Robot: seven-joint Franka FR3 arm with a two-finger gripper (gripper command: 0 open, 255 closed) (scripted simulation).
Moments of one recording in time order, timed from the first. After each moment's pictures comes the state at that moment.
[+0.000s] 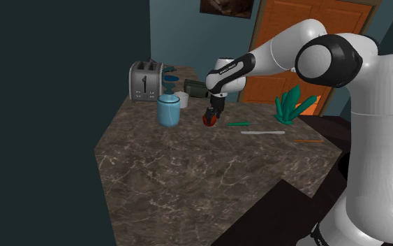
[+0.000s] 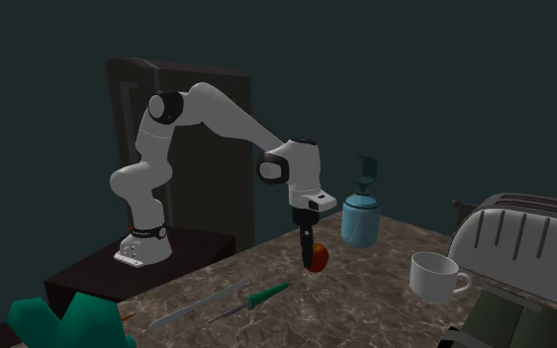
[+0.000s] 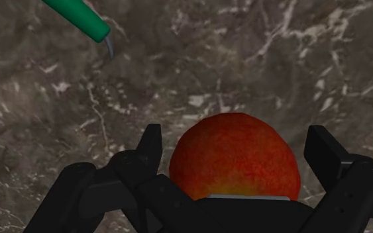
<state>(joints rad) -0.01 0.43 -0.19 -1.78 0.09 2.26 -0.46</state>
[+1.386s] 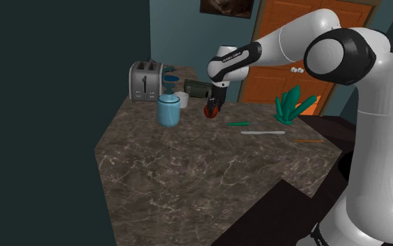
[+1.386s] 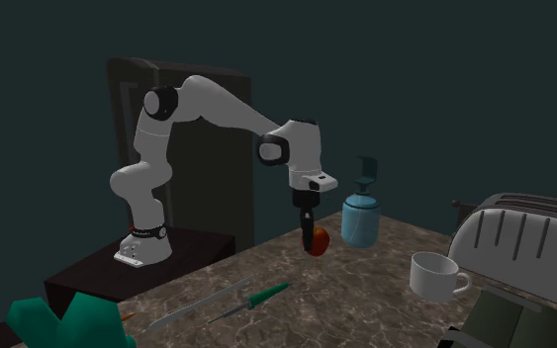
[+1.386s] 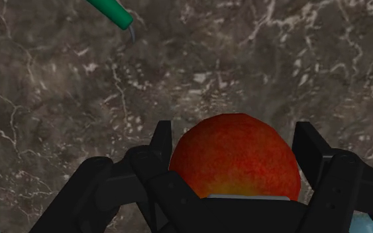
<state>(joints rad) -0.01 0.37 -0.20 -1.73 0.08 2.16 -0.45</state>
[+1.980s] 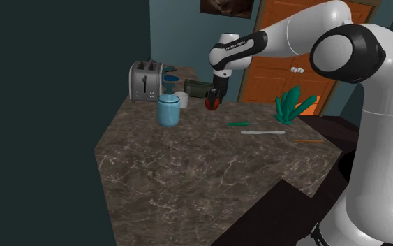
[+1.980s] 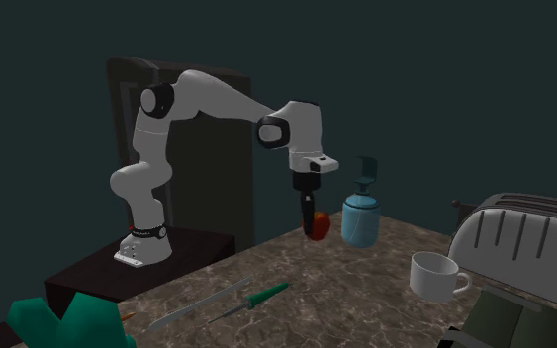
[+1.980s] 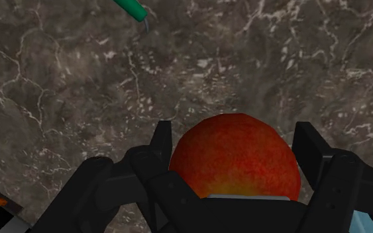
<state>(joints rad) 0.00 0.33 -0.21 -1.66 0.07 2.05 -0.45</state>
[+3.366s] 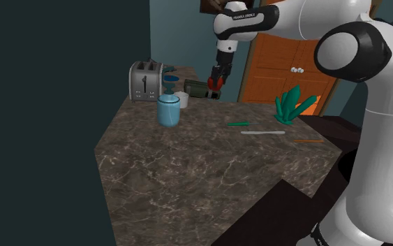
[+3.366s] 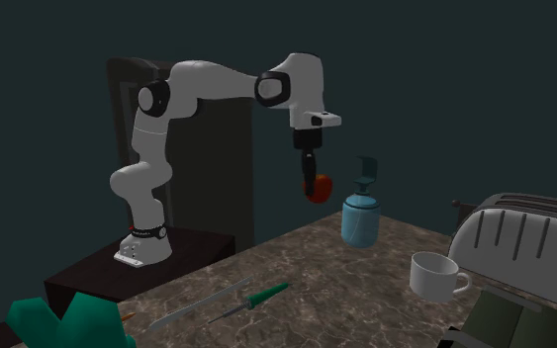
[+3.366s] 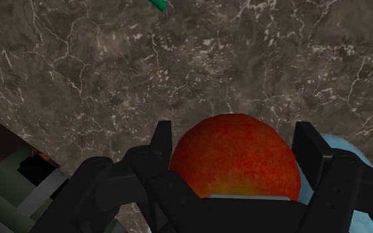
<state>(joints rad) -0.01 0.31 -0.21 -1.41 0.06 1.78 -0.44</state>
